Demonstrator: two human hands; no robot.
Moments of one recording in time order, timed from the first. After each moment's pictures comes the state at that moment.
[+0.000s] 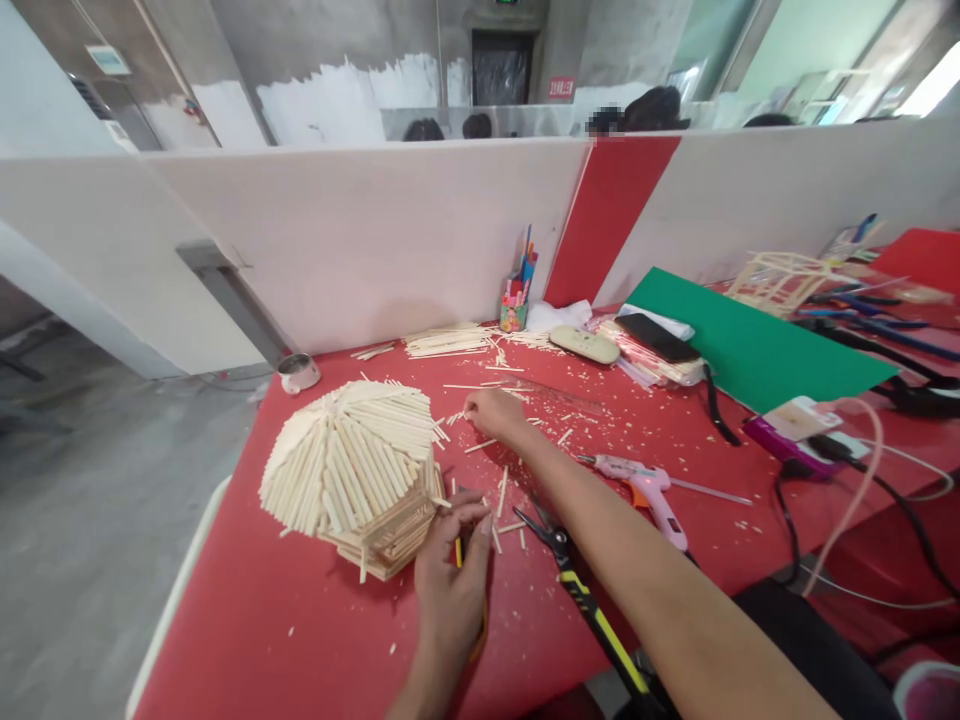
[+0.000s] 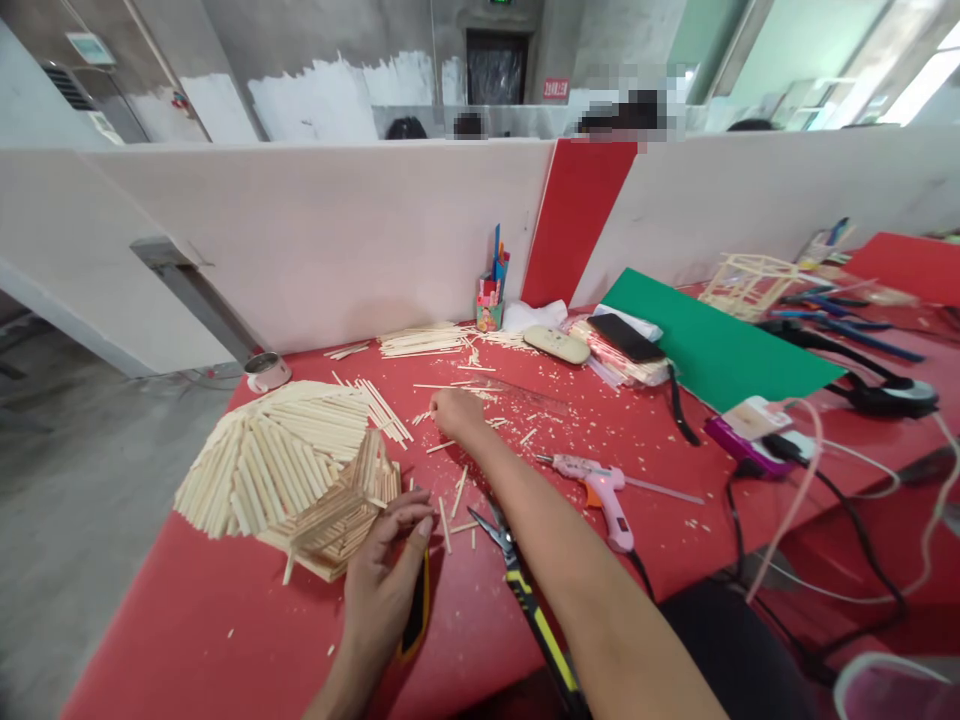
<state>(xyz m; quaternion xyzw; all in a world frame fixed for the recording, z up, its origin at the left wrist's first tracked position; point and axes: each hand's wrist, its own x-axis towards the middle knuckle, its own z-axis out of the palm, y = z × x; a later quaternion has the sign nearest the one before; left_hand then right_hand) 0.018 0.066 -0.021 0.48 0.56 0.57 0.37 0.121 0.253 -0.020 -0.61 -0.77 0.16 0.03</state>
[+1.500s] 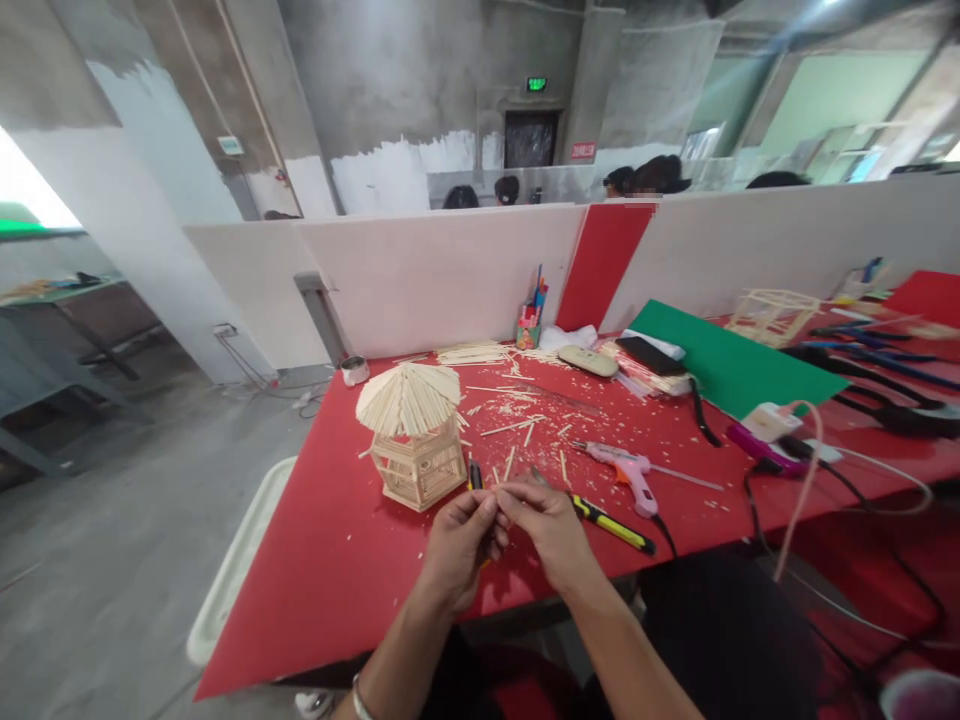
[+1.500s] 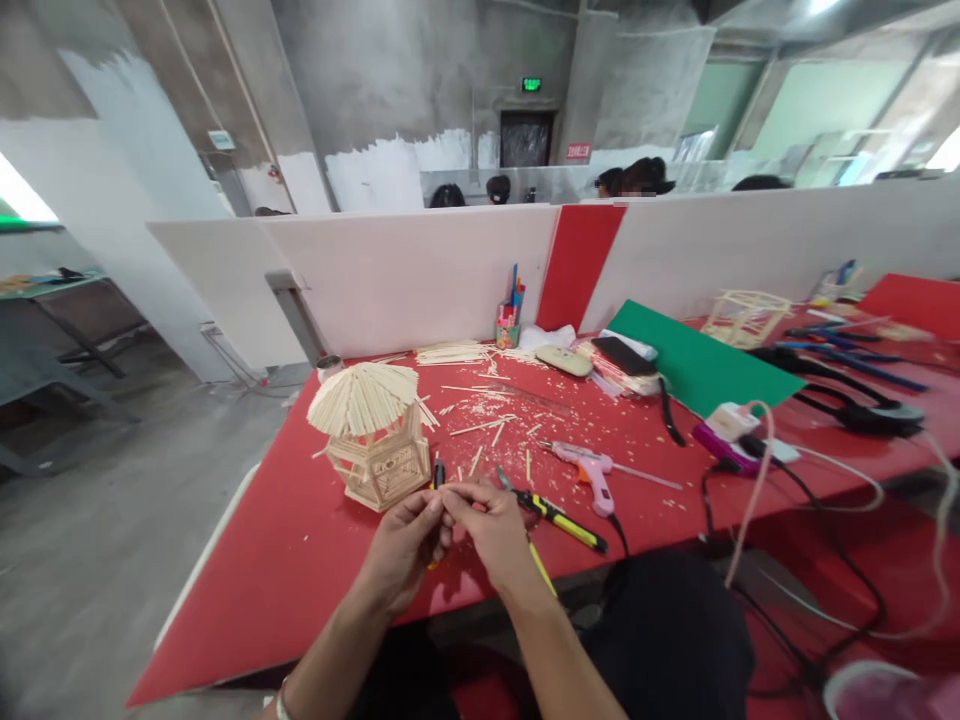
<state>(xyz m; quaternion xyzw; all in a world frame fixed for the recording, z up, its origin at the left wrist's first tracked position) 0.013 0.015 -0.003 0.32 0.40 0.53 0.67 0.130 0.029 -0.011 -0.41 -0.53 0.53 0.52</state>
